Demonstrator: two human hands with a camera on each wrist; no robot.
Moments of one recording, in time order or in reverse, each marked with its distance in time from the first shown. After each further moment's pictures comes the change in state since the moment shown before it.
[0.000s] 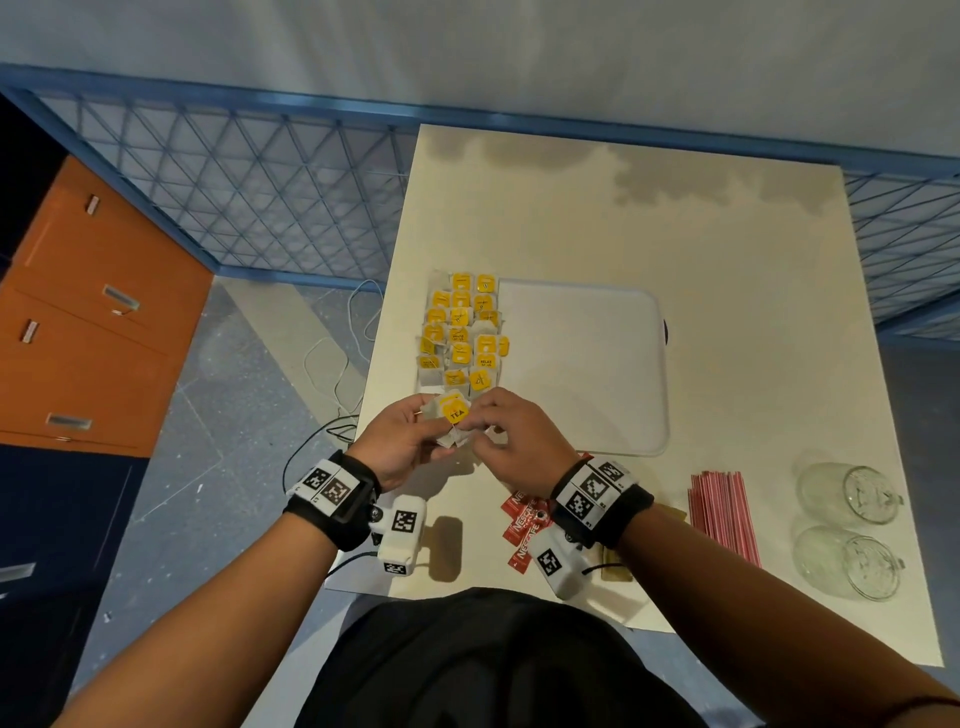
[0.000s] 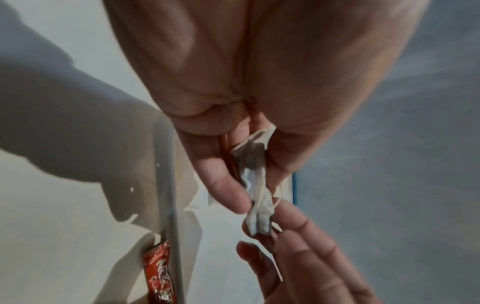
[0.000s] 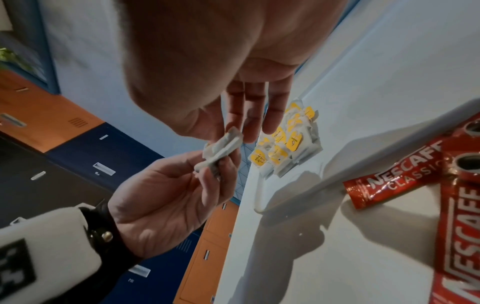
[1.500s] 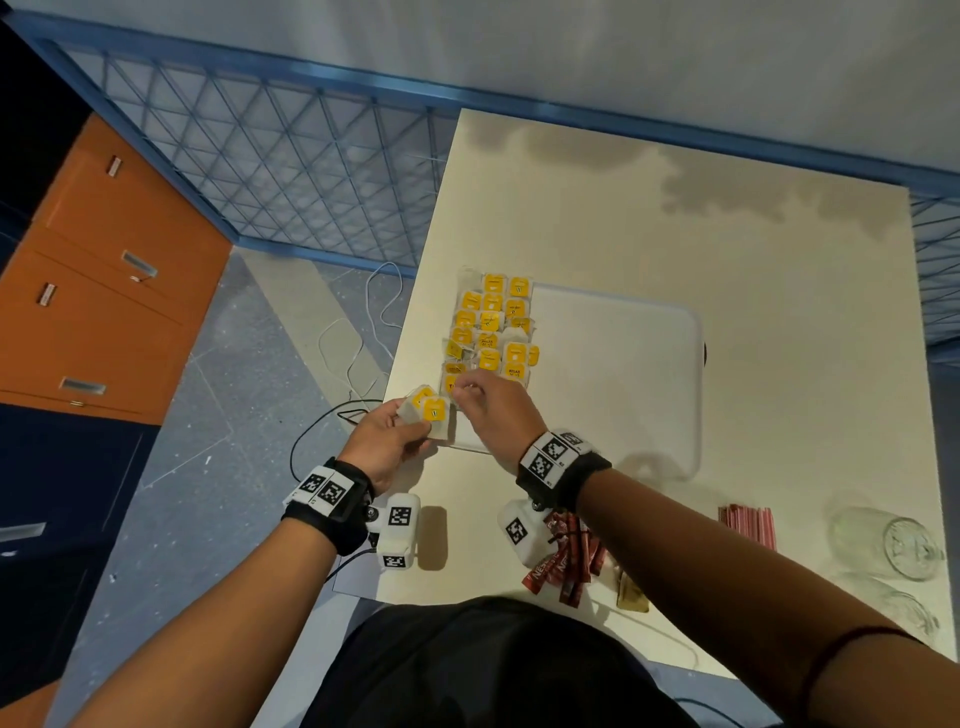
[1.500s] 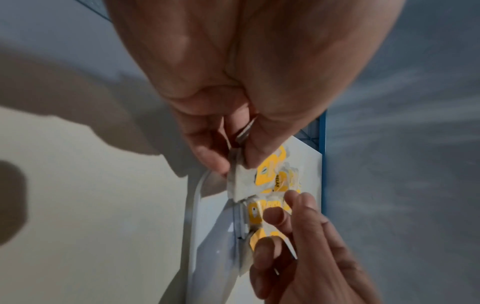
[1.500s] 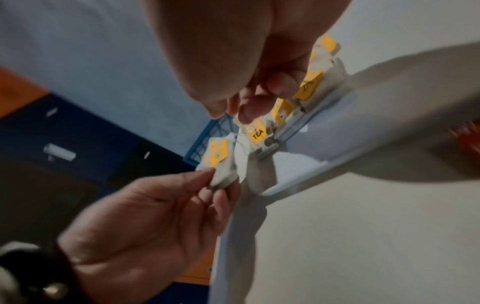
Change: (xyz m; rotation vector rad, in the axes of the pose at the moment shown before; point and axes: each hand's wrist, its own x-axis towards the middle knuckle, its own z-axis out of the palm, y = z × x) left_hand 0.023 -0.014 -0.056 -0.045 0.276 0.022; right_hand 0.081 0.011 0.039 -0.006 -0.078 0.317
